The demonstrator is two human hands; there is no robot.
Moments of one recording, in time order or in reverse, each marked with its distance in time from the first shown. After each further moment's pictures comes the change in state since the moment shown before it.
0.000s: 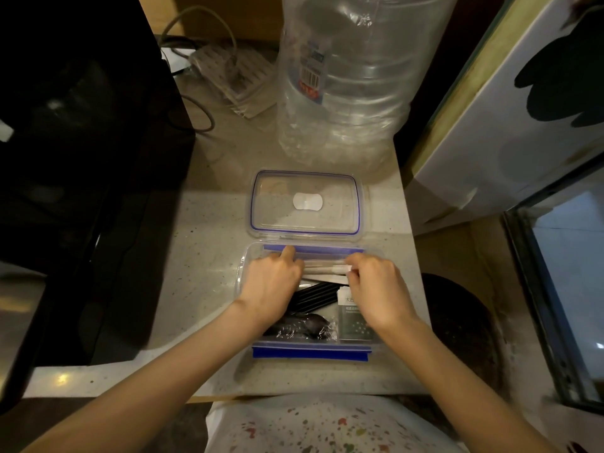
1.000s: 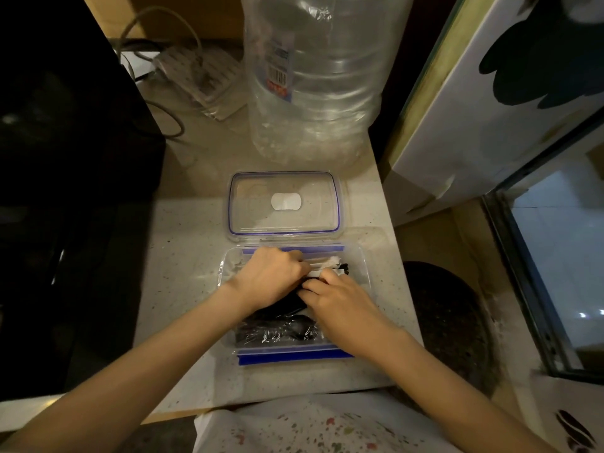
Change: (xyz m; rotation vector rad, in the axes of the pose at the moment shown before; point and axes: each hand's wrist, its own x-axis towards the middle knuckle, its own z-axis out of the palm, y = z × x) left_hand 0.033 -0.006 0.001 -0.018 -0.026 0.419; right_hand -0.017 0.002 0.019 -0.279 -0.177 -0.510
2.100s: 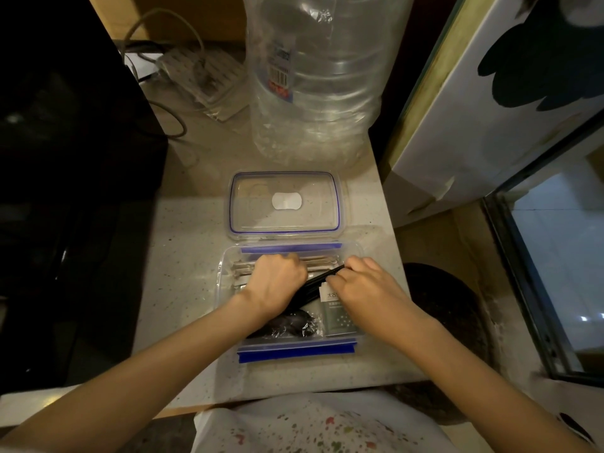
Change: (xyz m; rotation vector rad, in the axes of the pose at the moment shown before) left_hand 0.000 0.030 -0.009 0.112 -0.171 -0.256; right_hand -0.012 0.021 -0.022 -0.143 0.040 0.089
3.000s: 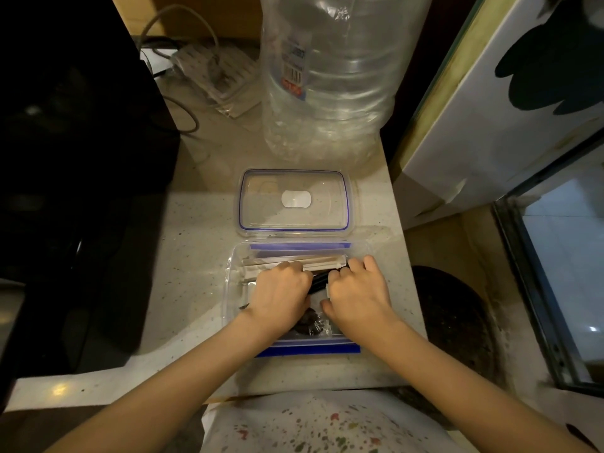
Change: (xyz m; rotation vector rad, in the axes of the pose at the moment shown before) left_hand -0.020 0.011 0.003 -0.308 0.045 -0.149; right_hand 0.022 -0.024 0.007 -0.160 -0.227 0.207
